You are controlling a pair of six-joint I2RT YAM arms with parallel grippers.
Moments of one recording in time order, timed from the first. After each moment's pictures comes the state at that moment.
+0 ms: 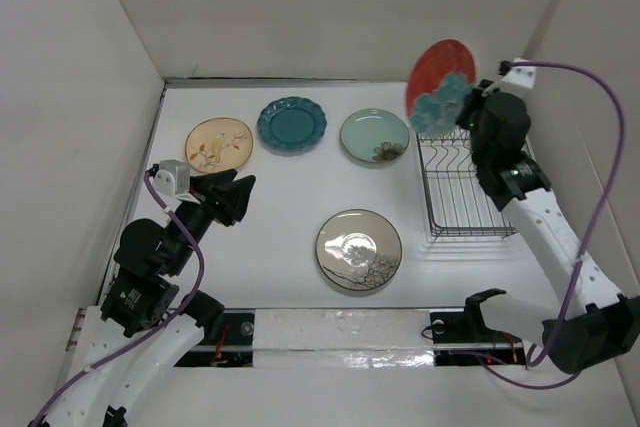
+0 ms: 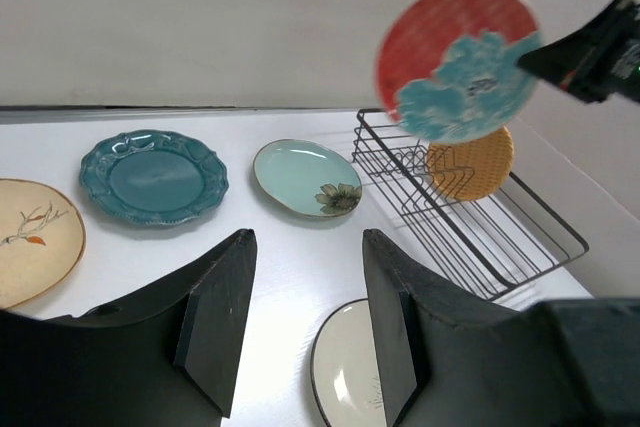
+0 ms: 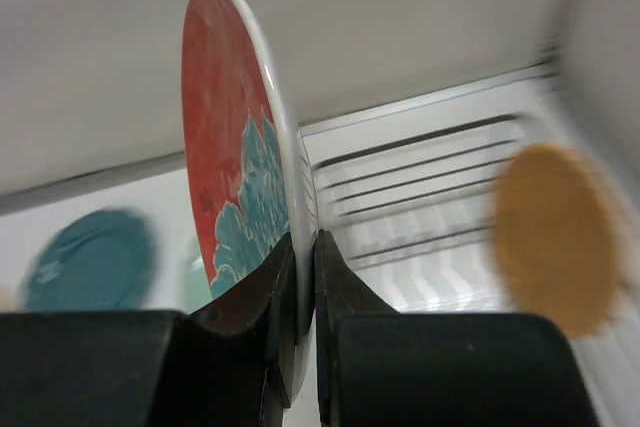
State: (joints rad) left arm -0.54 0.39 0.77 -0.24 -0.05 -0.32; right arm 0.36 1.16 1.15 -0.08 0.40 0.31
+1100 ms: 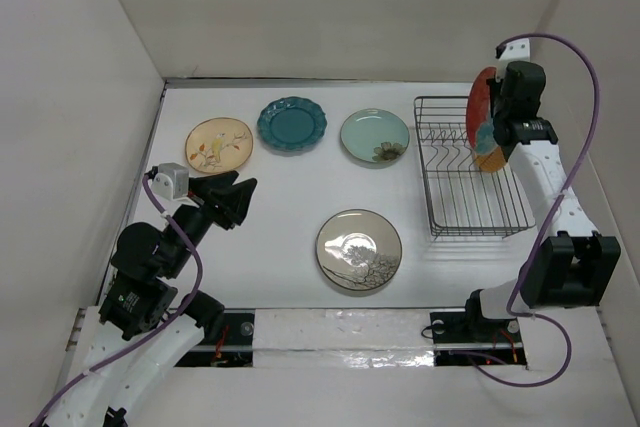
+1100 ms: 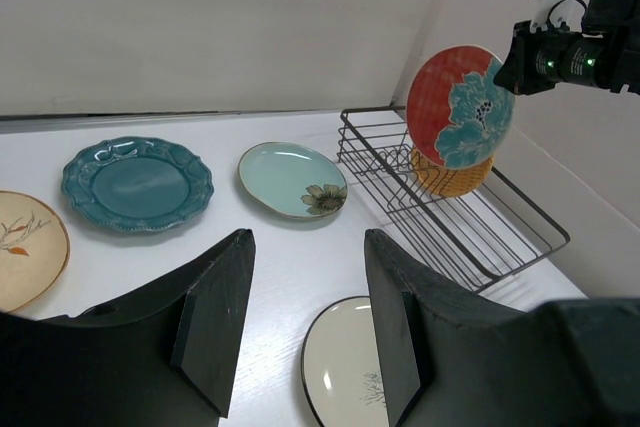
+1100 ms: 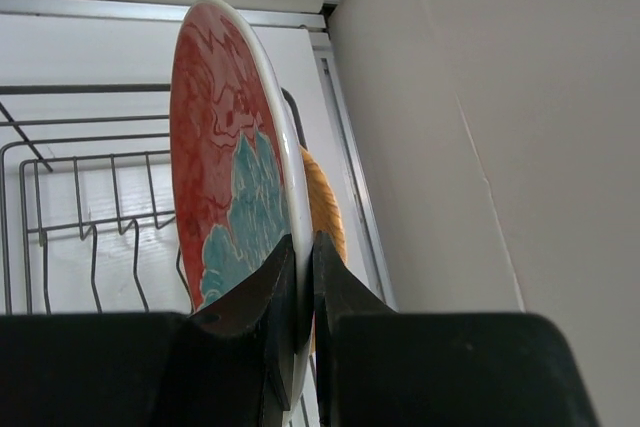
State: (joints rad) left arm -0.54 0.37 0.77 -0.24 0.00 -0.32; right arm -0.02 1.43 1.36 -0.26 0.38 -0.28
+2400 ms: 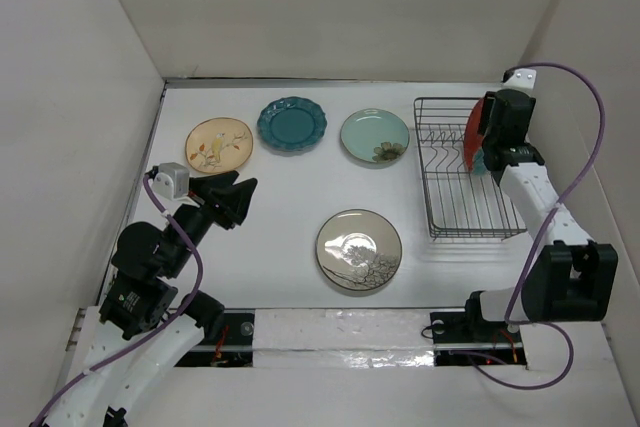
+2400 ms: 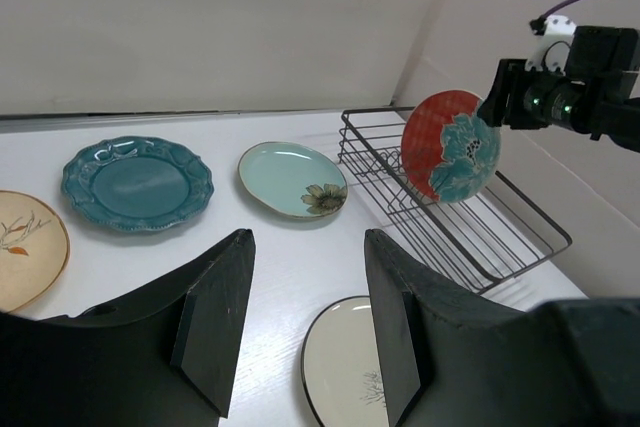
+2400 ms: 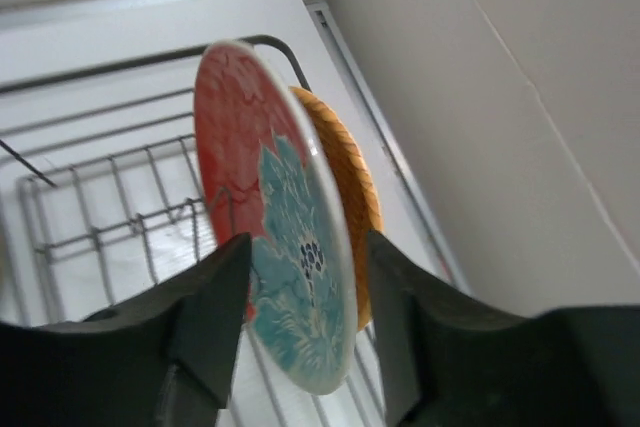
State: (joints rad) left arm -0.54 0.37 0.77 -0.24 0.00 -0.32; right arm 0.00 1.37 1.08 -0.05 0.50 -0.08
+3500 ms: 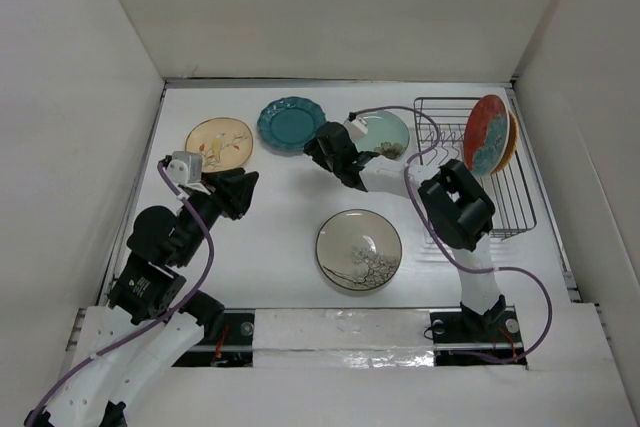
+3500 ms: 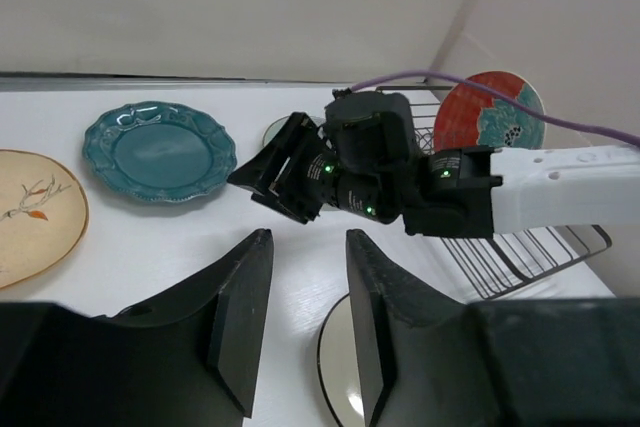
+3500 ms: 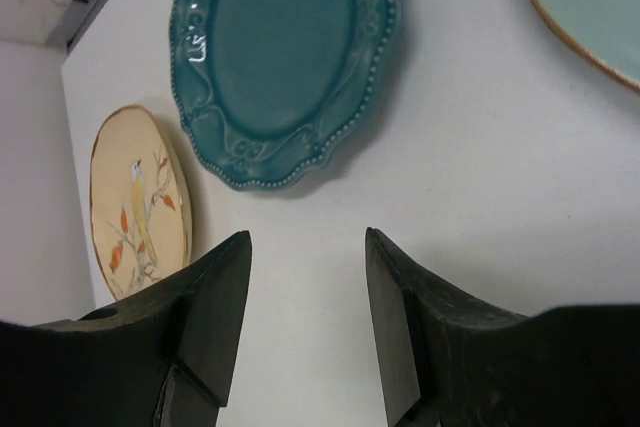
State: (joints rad) left arm -0.54 0.46 0.77 -0.25 -0.06 -0.33; right arm 0.74 2.07 1.46 0.08 0.40 1.08
